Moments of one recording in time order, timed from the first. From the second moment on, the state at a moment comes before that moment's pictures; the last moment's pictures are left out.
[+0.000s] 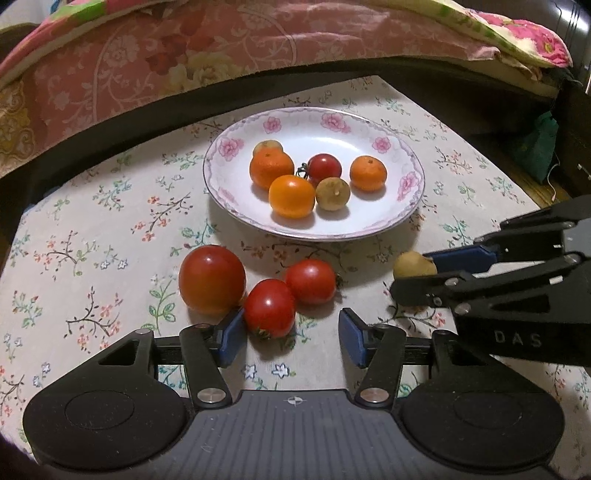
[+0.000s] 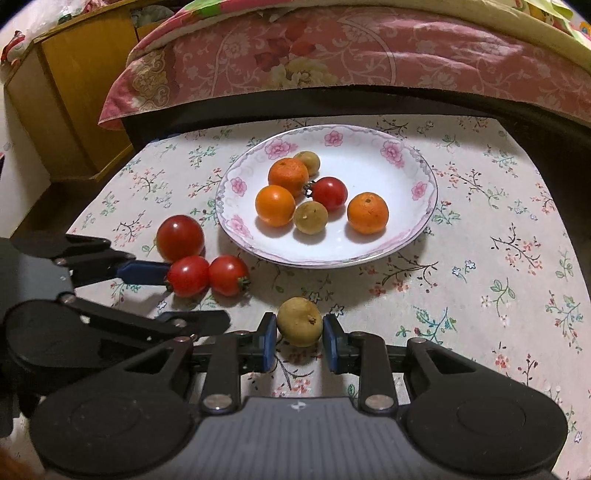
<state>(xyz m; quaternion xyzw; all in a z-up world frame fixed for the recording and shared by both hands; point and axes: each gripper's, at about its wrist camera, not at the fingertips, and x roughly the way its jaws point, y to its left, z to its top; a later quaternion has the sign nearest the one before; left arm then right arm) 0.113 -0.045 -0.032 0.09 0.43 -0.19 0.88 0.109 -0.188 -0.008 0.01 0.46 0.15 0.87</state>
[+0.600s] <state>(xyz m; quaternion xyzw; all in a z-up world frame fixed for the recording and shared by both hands) 0.102 -0.042 -0.028 0.11 0.42 -0.19 0.88 0.109 -0.191 -0.009 0.01 0.47 0.15 0.87</state>
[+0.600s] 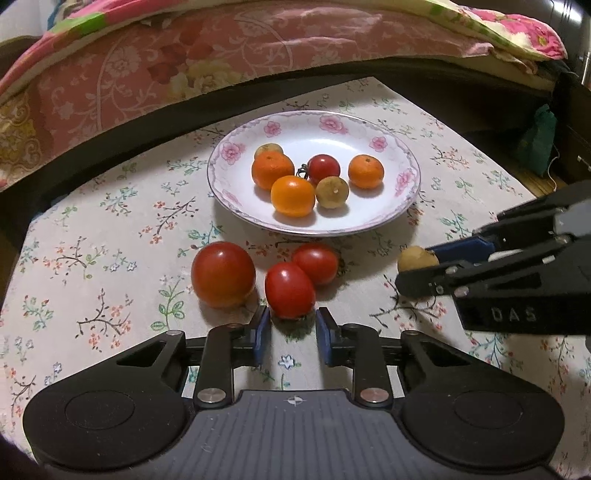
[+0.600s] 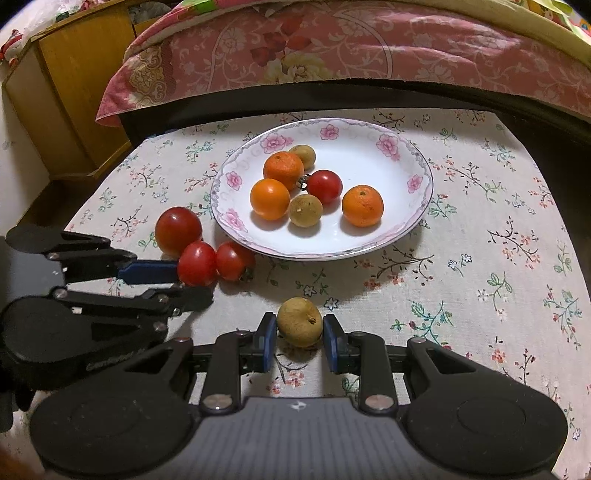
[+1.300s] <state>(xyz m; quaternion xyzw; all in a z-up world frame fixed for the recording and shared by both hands) 0.115 -0.051 -0.033 0.10 0.41 -0.17 0.89 0.108 -0.194 -0.010 0.01 0.47 0.15 0.87</state>
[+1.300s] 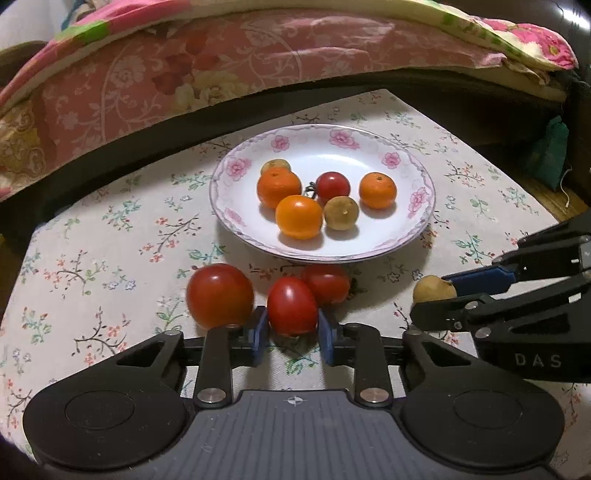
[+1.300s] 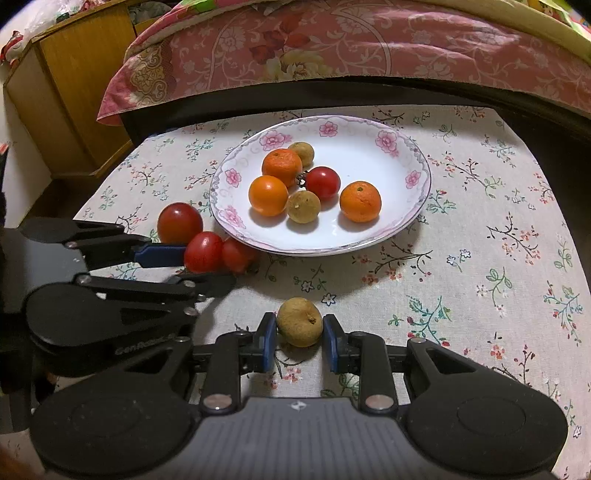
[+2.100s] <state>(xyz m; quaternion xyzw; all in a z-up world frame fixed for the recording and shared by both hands) 0.067 -0.040 -0.025 0.11 0.45 -0.20 0.87 0.099 -0.181 -0.009 -0.03 0.47 0.17 0.86</state>
